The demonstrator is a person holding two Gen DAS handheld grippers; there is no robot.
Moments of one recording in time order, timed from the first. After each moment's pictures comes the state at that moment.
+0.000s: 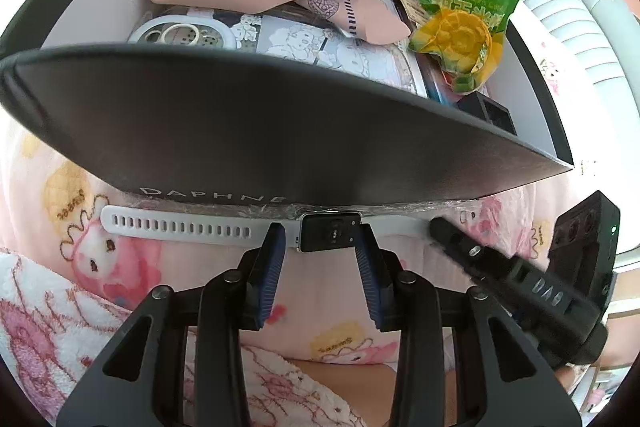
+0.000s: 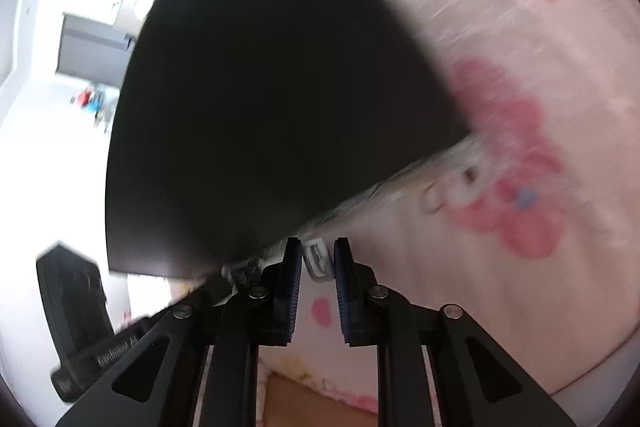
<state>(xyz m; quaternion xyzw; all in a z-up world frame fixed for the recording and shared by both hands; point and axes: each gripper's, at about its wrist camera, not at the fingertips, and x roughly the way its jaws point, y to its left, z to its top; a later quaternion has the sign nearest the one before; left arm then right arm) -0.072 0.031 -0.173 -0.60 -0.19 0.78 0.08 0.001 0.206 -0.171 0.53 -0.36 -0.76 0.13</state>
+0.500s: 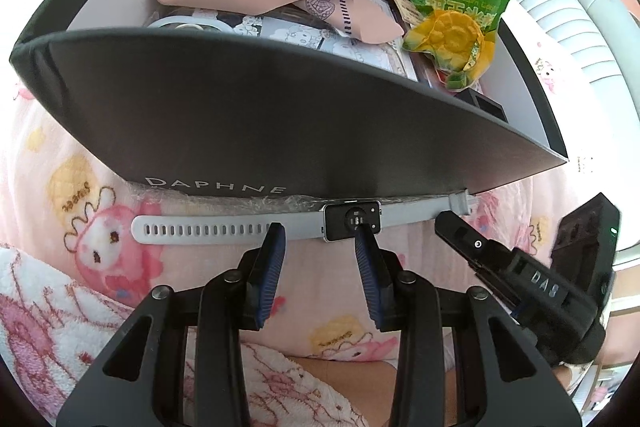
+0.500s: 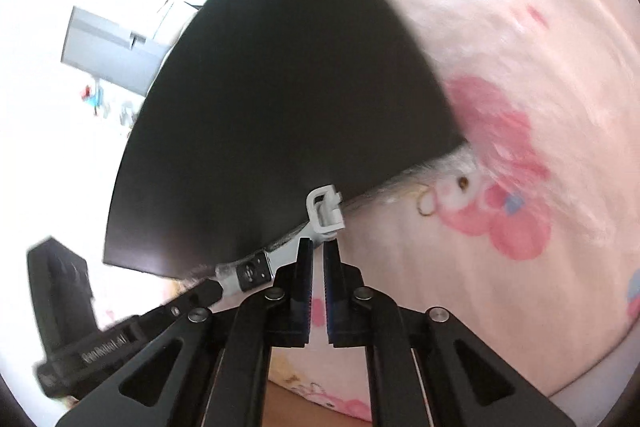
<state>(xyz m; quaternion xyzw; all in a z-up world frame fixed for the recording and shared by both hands) -0.051 0.031 -0.164 -0.59 -0.18 0.78 0.08 0.022 0.210 -0.163 0.51 -0.37 -0.77 0.11</state>
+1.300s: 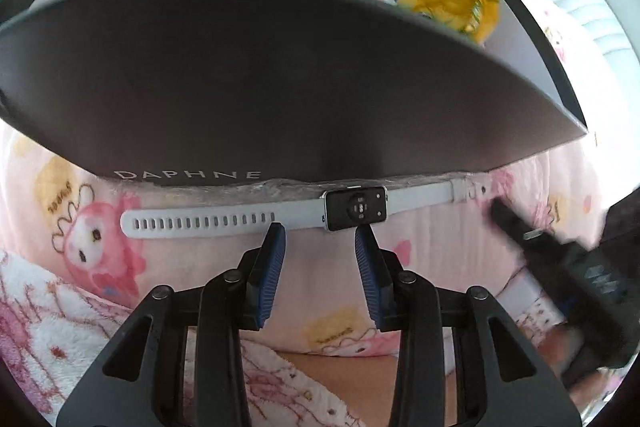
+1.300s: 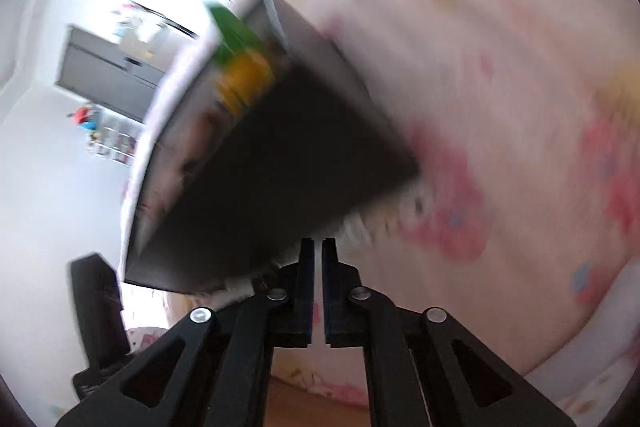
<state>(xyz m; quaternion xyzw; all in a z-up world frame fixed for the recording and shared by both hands) -0.031 0.040 -0.168 -0.62 -0.15 0.77 0.08 0.047 0.241 -0.145 0.50 -0.36 -0.78 0.08</state>
